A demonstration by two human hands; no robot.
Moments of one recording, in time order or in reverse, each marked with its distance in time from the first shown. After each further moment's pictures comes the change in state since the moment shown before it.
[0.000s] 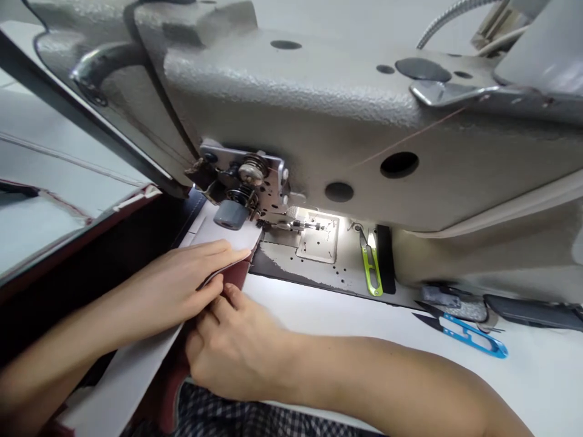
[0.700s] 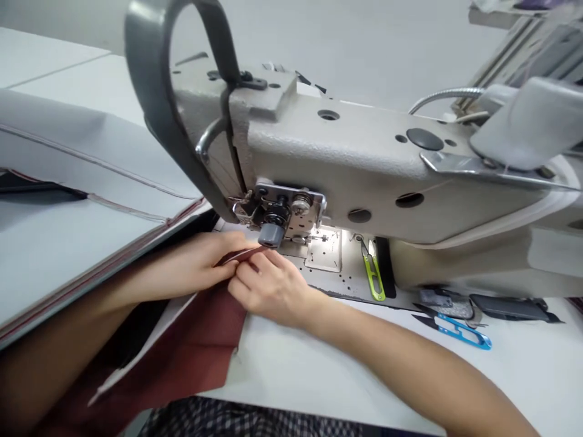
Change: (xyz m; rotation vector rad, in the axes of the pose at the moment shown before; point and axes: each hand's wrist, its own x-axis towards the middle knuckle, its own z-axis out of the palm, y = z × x) left_hand 0.032 -0.030 -0.023 -0.253 -0.004 0.188; right_hand 0.015 0.067 -0.015 -0.320 0.167 0.055
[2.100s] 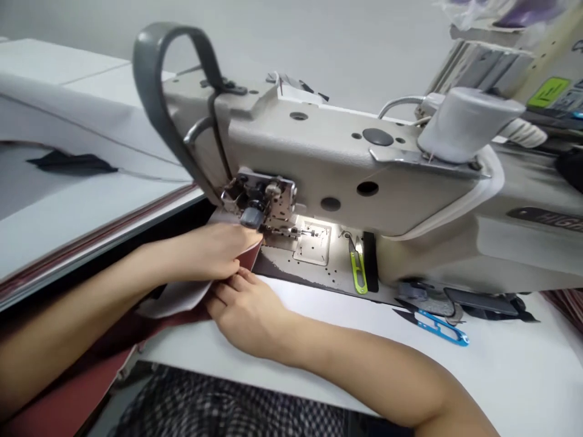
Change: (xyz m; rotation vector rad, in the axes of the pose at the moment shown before) left_hand 0.021 0.038 -0.001 0.446 -0.215 -0.051; right_hand -0.013 -0.047 -0.003 0.276 -0.226 0.037
